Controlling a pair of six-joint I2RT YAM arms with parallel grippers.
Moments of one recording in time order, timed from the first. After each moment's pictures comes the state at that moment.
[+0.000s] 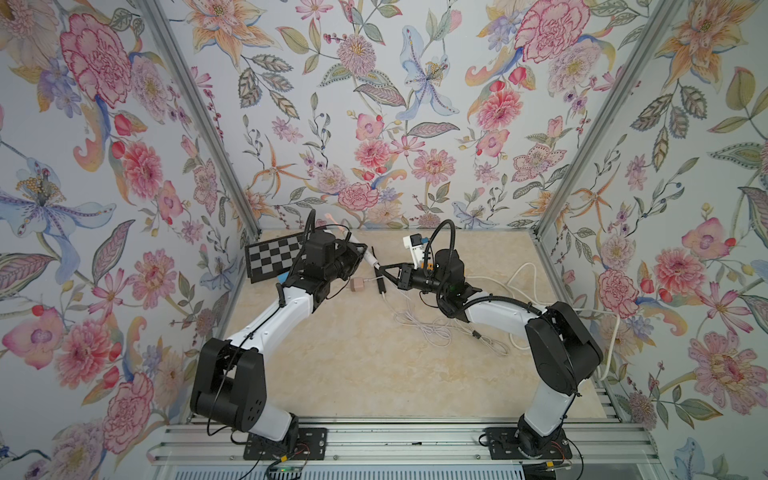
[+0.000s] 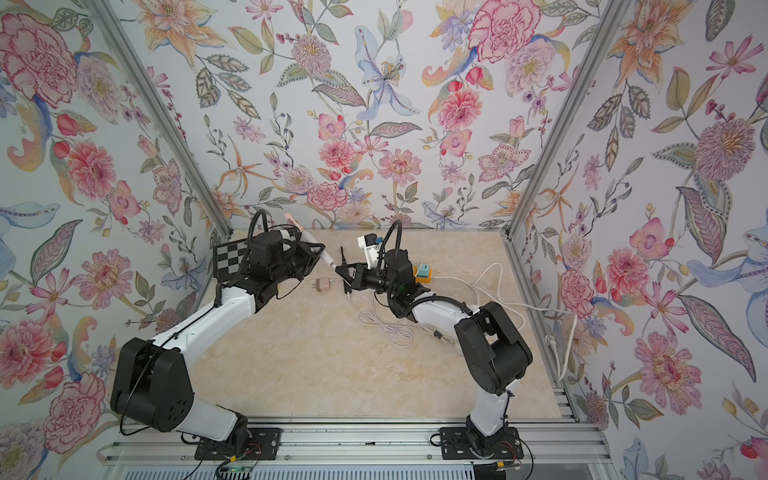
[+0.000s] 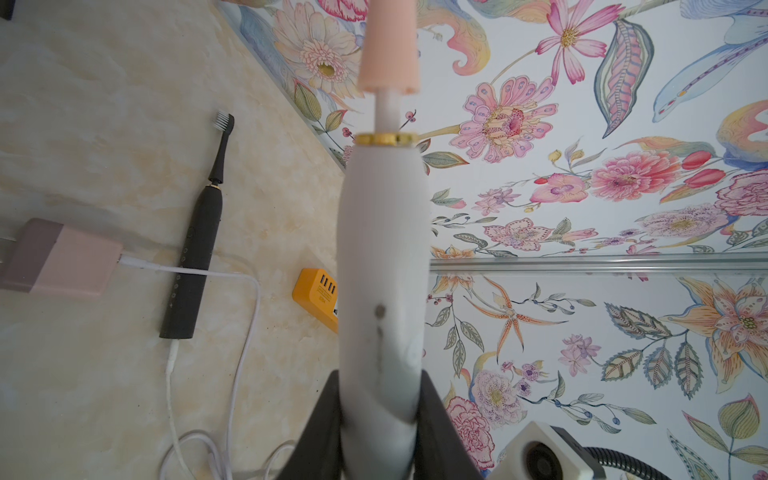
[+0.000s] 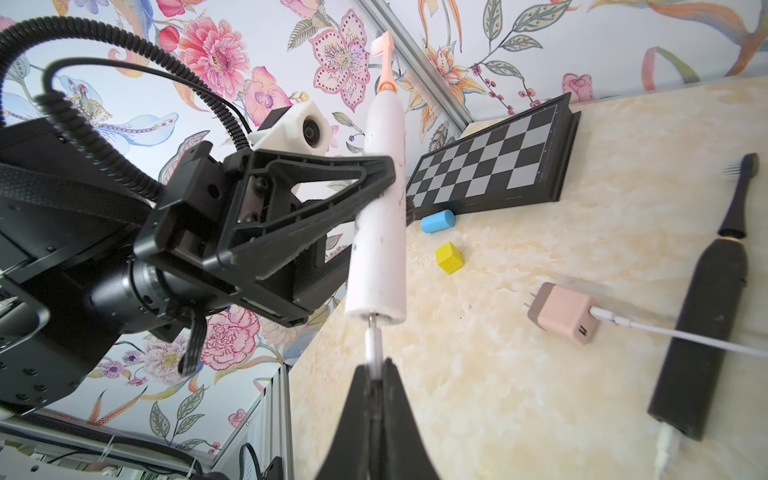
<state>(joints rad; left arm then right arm) -0.34 1.51 1.11 0.04 0.25 -1.21 0.62 1.79 1.11 0.57 -0.59 0.72</state>
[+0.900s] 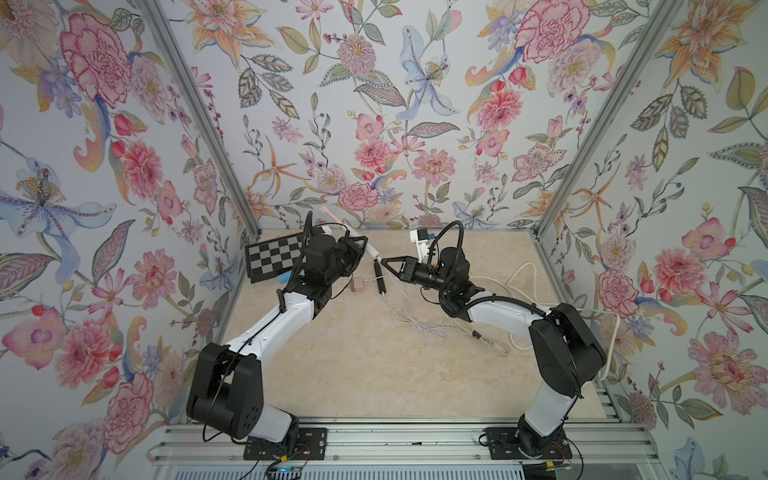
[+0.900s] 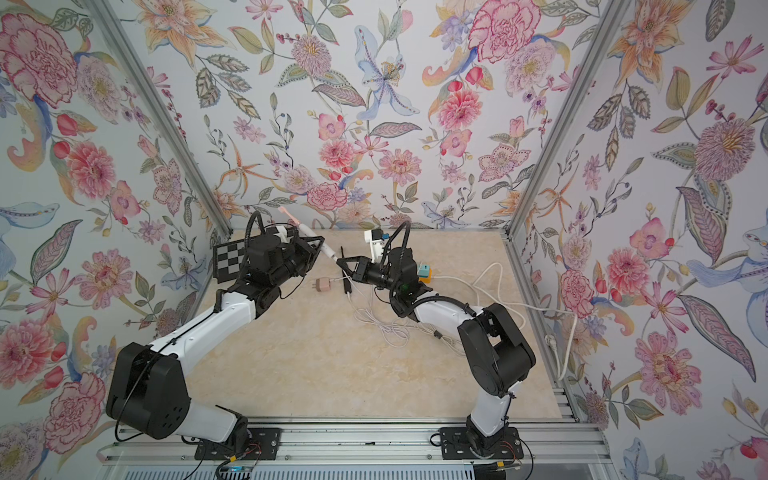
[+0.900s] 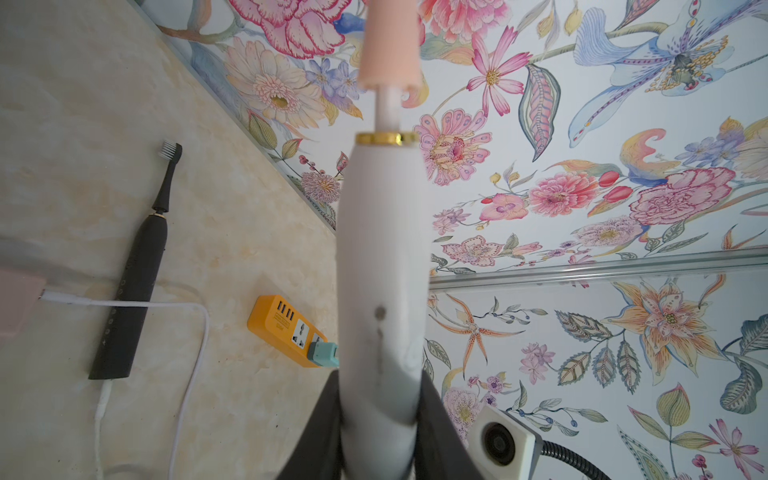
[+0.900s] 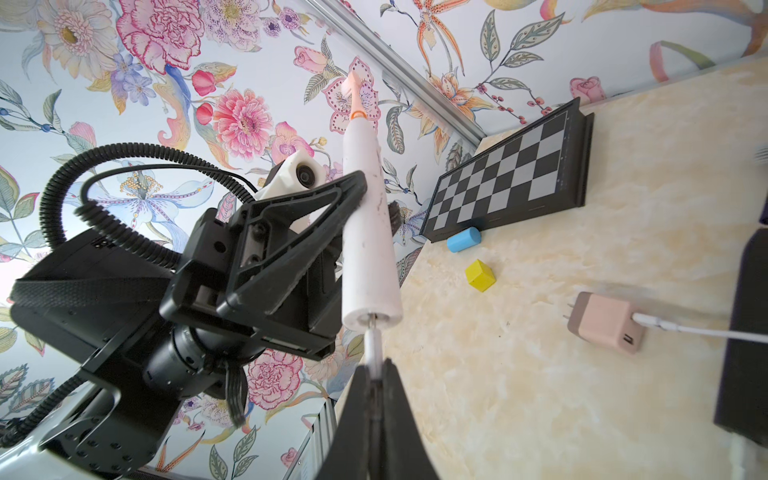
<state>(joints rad) -0.37 1.48 1.07 0.19 0.18 -1.26 0.61 1.77 1.11 0.64 -0.56 0.92</state>
